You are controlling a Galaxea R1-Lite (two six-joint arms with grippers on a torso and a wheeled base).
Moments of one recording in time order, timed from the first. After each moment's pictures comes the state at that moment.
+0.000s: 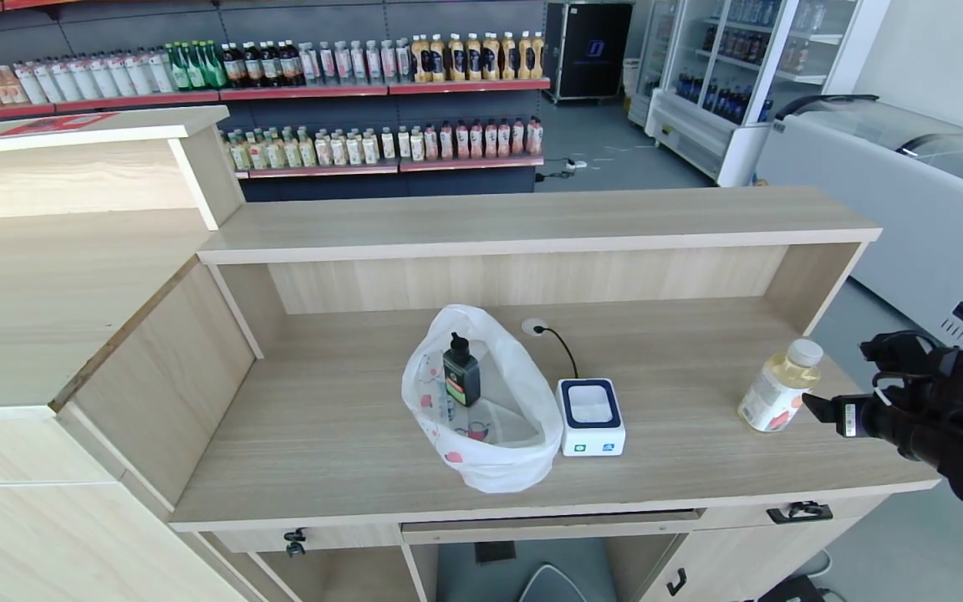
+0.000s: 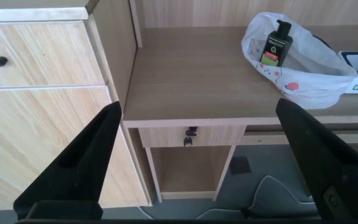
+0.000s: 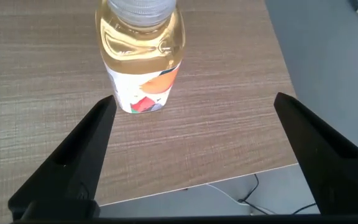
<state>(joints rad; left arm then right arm) 0.00 0.00 0.00 0.00 0.00 0.00 -0.33 2.14 -0.67 -1.11 0.09 -0.28</state>
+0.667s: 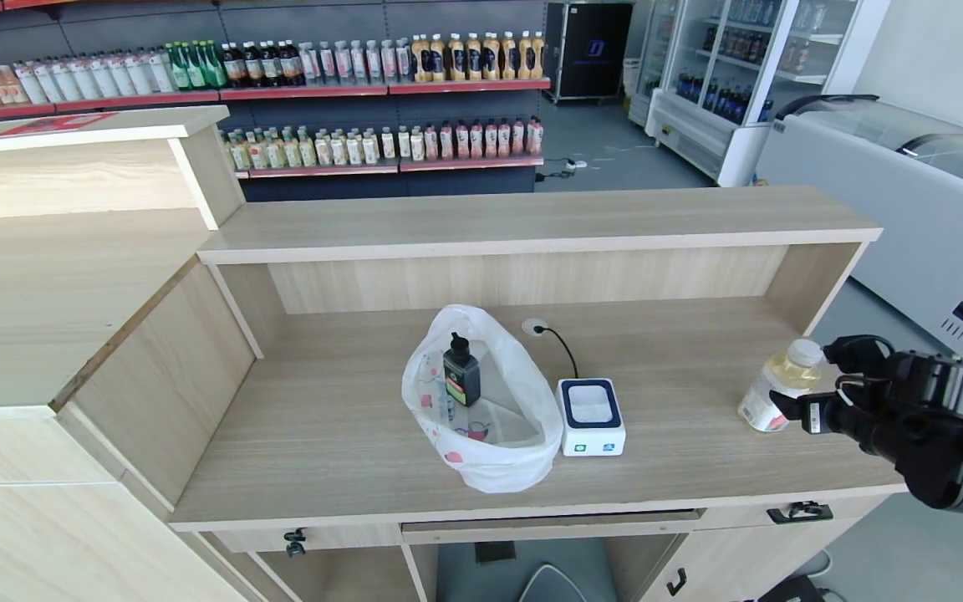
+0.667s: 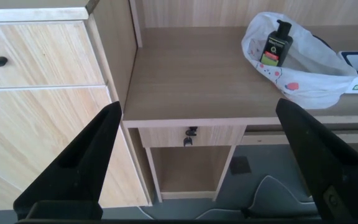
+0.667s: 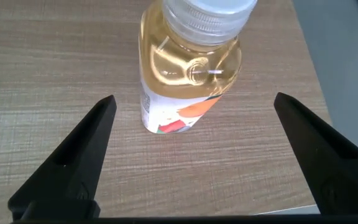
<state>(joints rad) 0.00 0.00 0.00 0.00 0.00 0.00 -0.27 2.26 -0.74 -1.19 0.12 -0.29</state>
